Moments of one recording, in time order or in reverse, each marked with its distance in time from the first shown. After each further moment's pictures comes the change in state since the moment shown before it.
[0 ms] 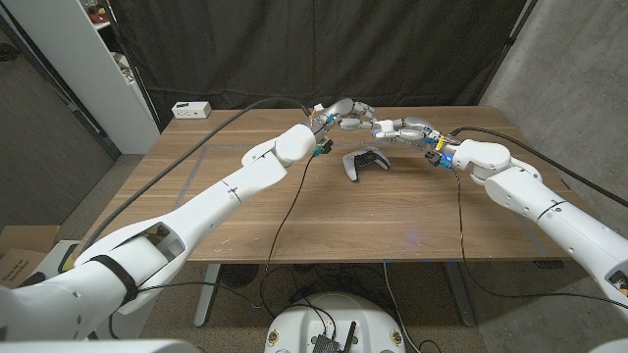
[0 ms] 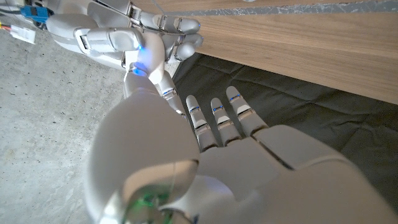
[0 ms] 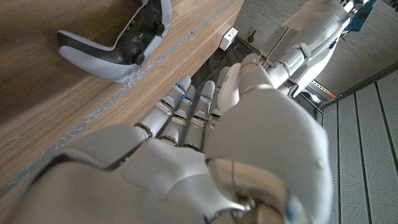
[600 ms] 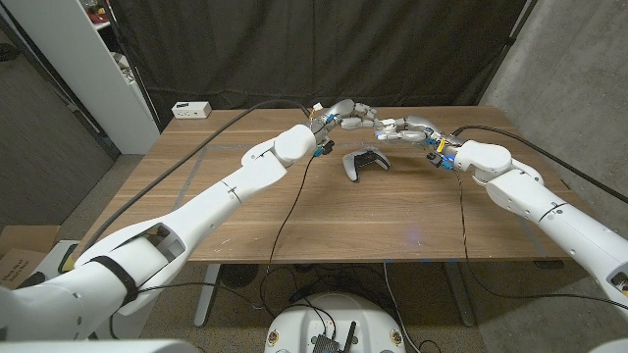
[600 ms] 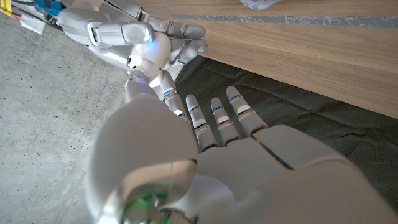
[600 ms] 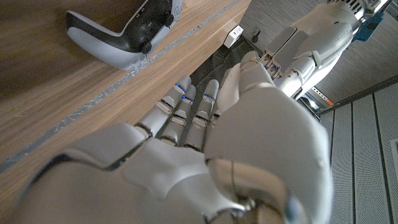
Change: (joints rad) left arm -0.001 -0.002 -0.003 -0.006 -0.045 0.008 -0.024; left_hand -0.050 0.029 -0.018 0.018 -0.011 -0.001 0.001 0.000 0.000 0.008 0.008 0.000 0.009 0.000 0.000 0.008 0.010 0.000 0.000 0.015 0.005; right arm -0.004 -0.004 -0.004 0.025 -0.067 0.070 -0.029; right_hand 0.003 -0.001 -0.004 0.001 0.000 0.017 -0.041 -0.015 0.000 0.036 -0.039 0.000 0.000 0.000 0.000 0.008 0.000 0.000 0.000 0.000 0.000
